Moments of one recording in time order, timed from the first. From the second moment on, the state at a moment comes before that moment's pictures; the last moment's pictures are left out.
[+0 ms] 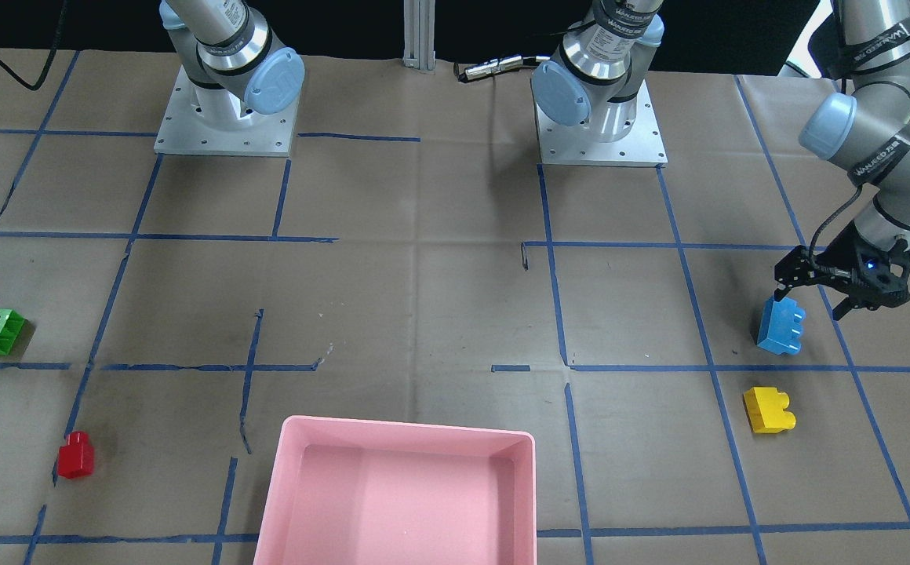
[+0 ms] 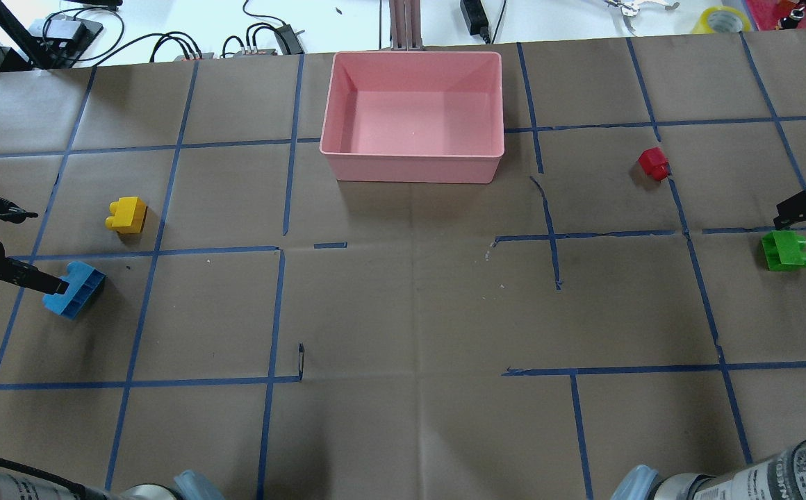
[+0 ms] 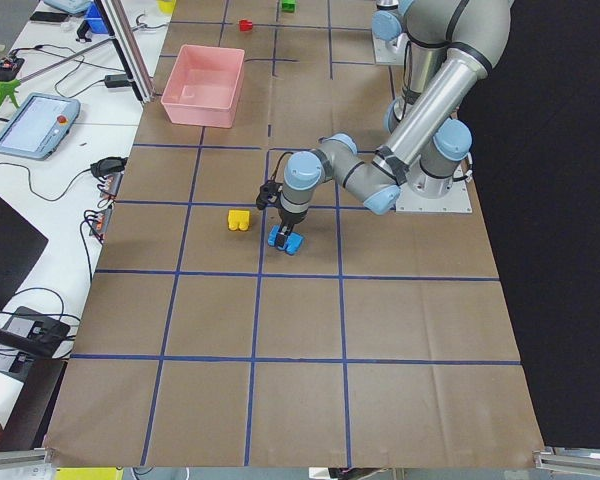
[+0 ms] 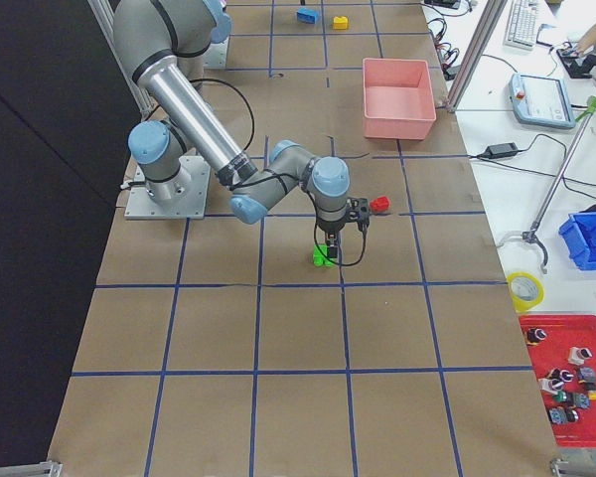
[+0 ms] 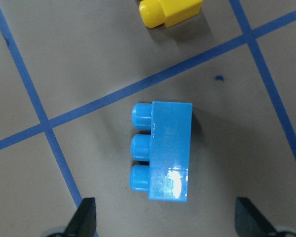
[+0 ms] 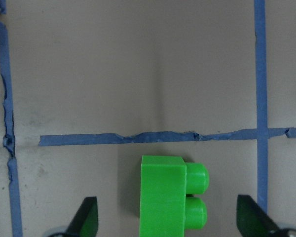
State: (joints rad) left arm -0.79 -1.83 -2.05 -0.77 1.45 1.15; right arm 0.84 -1.24 1.89 -2.28 -1.50 -0.69
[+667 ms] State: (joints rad) left arm -0.81 -1.92 -2.05 -0.67 1.43 1.18; right arm 0.84 -1.18 1.92 -2.36 -1.52 -0.70
